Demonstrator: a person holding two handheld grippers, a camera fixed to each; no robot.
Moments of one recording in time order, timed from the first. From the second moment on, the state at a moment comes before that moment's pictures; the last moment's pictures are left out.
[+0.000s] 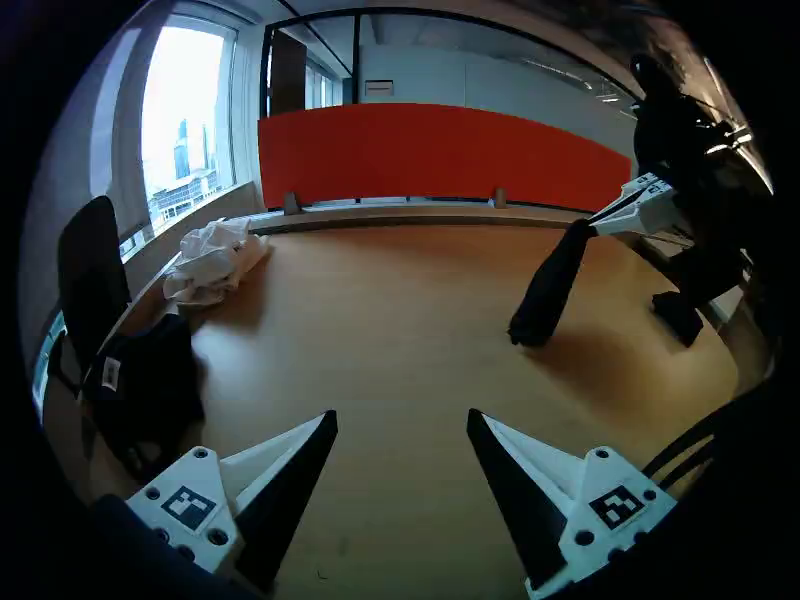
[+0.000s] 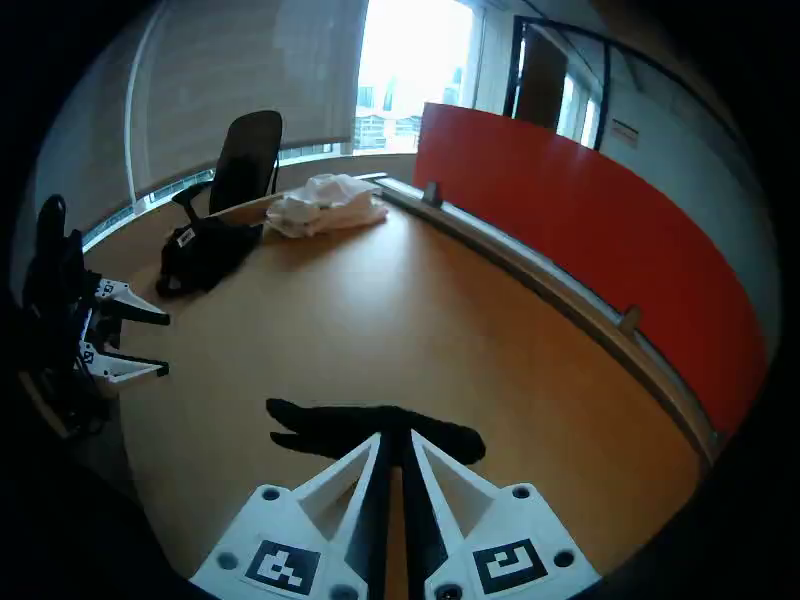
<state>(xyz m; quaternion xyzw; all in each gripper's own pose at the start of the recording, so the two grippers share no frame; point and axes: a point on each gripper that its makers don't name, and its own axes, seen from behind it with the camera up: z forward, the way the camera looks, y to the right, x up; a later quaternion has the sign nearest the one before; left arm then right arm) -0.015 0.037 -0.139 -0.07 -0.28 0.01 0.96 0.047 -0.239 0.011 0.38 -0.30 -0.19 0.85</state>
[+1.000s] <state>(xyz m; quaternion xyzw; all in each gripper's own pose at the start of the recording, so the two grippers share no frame) -0.012 0.053 -0.134 -0.08 -0.28 0.02 0.96 0.082 -0.130 0.042 0.31 -0.31 -0.20 0.88</state>
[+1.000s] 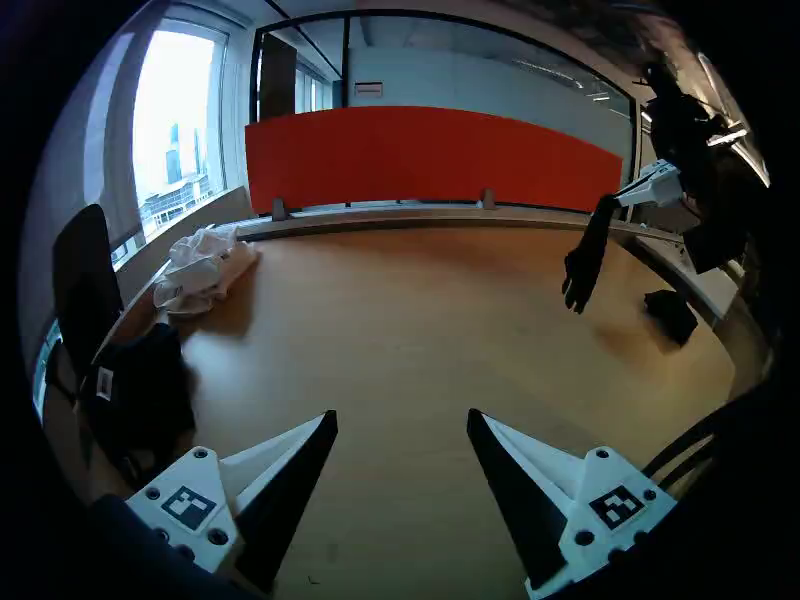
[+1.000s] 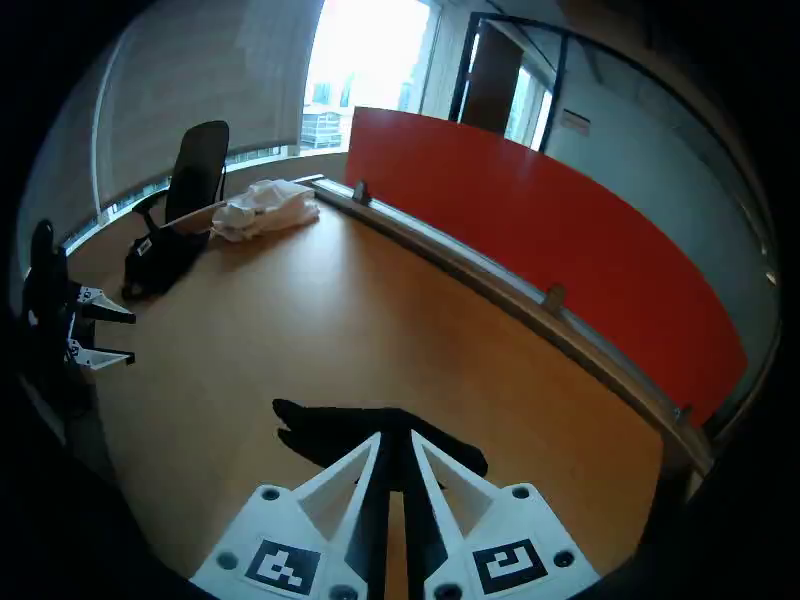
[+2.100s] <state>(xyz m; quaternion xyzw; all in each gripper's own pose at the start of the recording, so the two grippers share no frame) -0.013 0.058 -0.130 -0.08 -0.29 0.02 0.95 0.089 0.006 0.056 0.23 -0.34 -0.20 0.89</state>
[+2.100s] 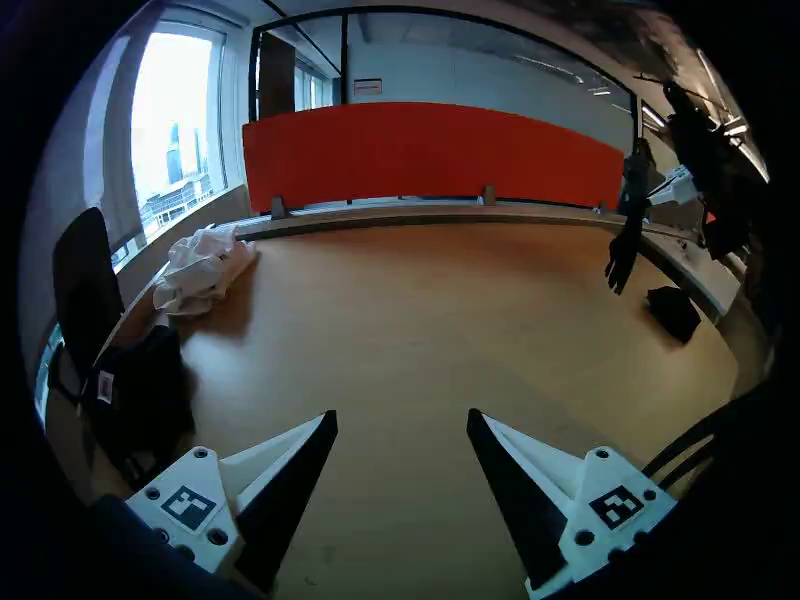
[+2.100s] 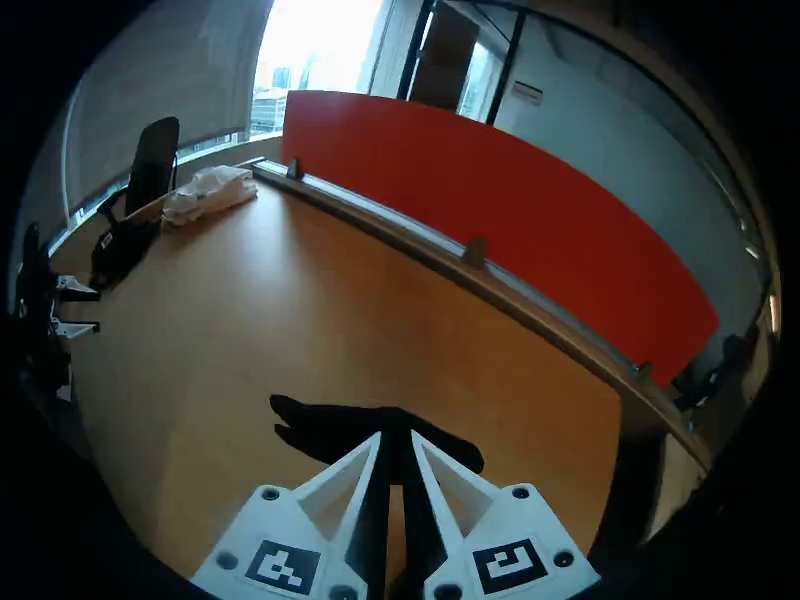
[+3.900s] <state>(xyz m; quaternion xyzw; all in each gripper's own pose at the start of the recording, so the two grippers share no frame) -0.006 0.074 -0.125 -0.09 -0.29 0.04 0.95 0.081 0.178 0.036 0.13 -0.40 -0.21 0.88</state>
